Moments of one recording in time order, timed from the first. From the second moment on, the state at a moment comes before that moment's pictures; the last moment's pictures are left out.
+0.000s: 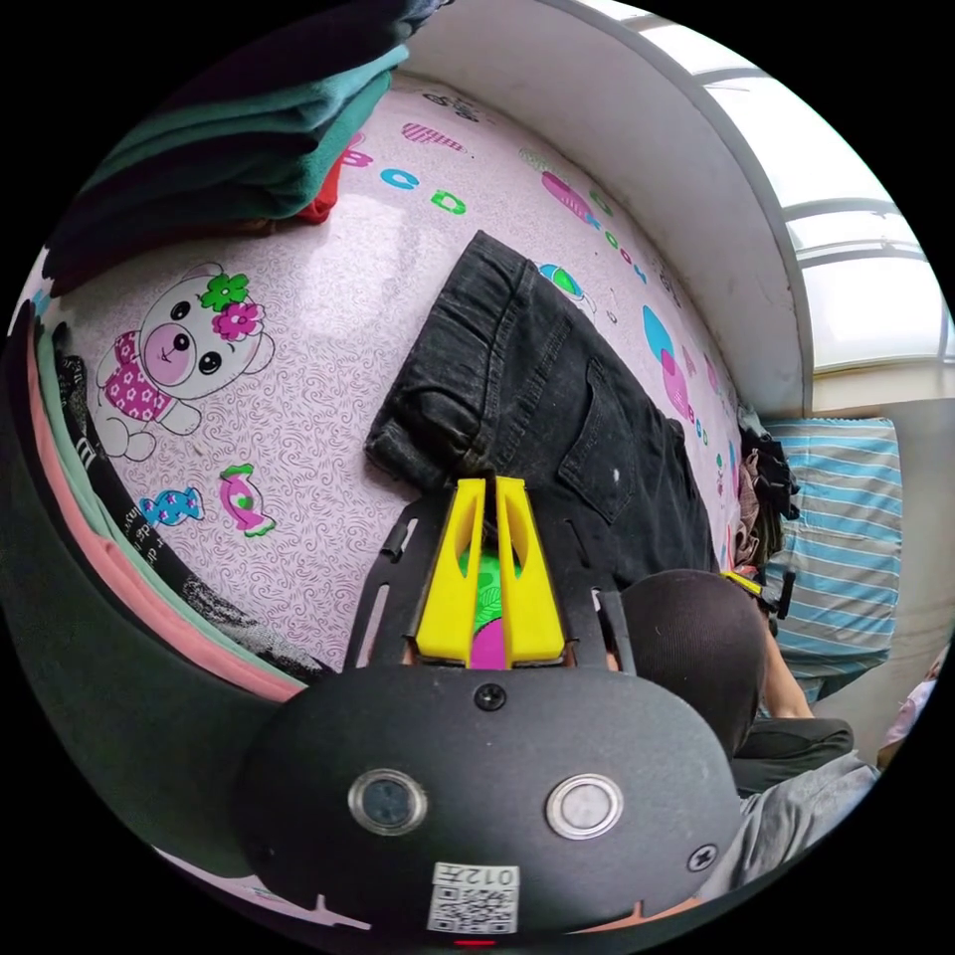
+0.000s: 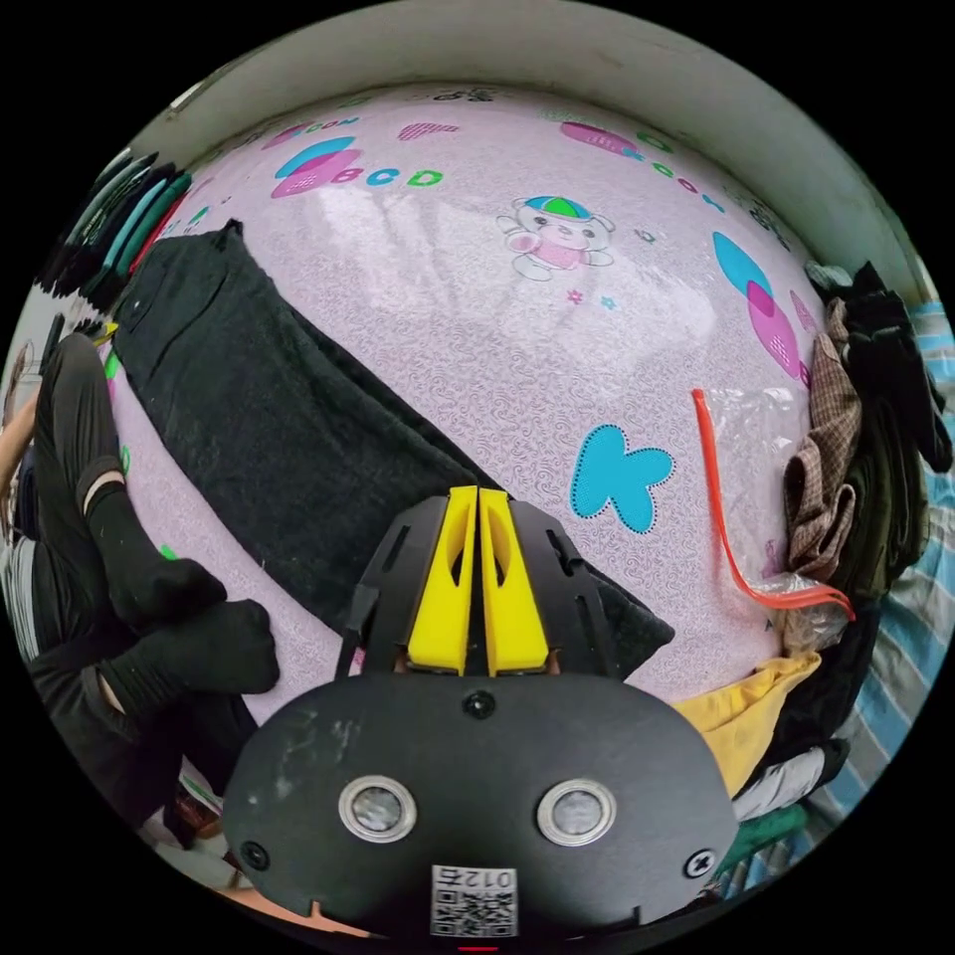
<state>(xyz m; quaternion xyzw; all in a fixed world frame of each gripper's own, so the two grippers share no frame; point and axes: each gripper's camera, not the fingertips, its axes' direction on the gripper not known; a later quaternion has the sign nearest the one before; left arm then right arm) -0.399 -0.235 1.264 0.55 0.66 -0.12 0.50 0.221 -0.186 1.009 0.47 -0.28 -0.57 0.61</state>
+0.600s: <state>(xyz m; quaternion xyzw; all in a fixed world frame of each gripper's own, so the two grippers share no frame) -0.375 -0.217 1.255 0.58 0.62 -0.12 0.51 0.202 -0.242 1.043 0.41 -0.41 -0.47 0.67</state>
